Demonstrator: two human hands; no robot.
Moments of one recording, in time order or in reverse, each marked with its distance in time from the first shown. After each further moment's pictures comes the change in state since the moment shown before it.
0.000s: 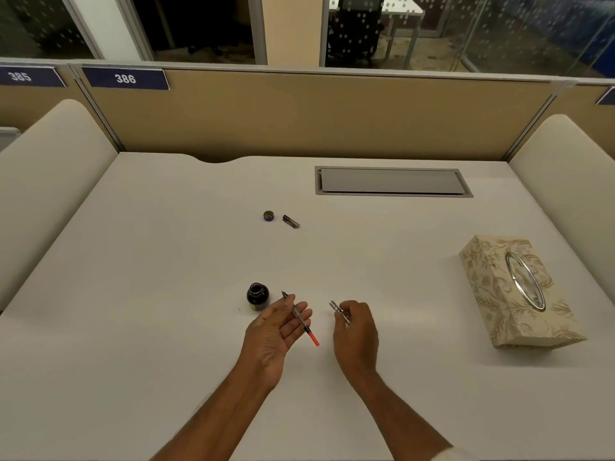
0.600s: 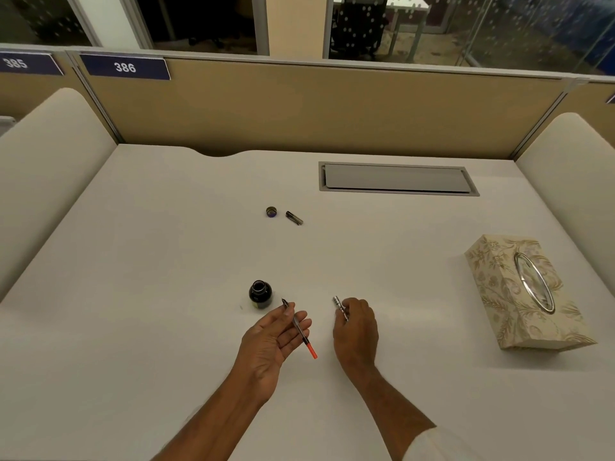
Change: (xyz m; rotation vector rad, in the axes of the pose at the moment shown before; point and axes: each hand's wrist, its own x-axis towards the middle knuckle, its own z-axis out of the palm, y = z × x) left_hand -0.003 -0.001 -0.019 0.011 -0.030 -0.031; right_hand 0.013 0.025 0.033 -0.183 0.029 -0.062
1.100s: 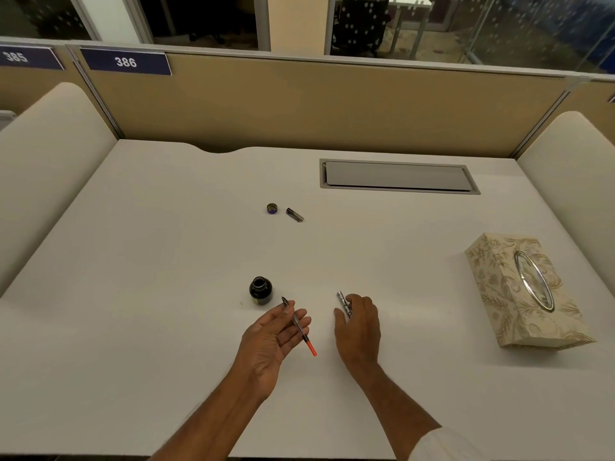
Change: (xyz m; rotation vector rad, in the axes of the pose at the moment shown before) left_hand -0.001 -0.001 -0.001 -0.004 0.016 -0.013; right_hand 0.000 0.004 -0.007 0.010 -0.060 0.008
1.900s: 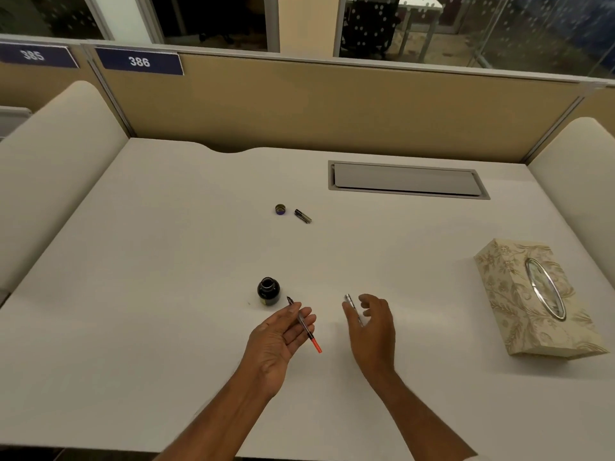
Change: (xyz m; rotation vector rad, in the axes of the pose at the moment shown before) left_hand 0.007 0.000 -0.002 -0.056 0.025 -0.020; right_hand -0.006 -0.017 -0.035 0.269 -0.006 0.080
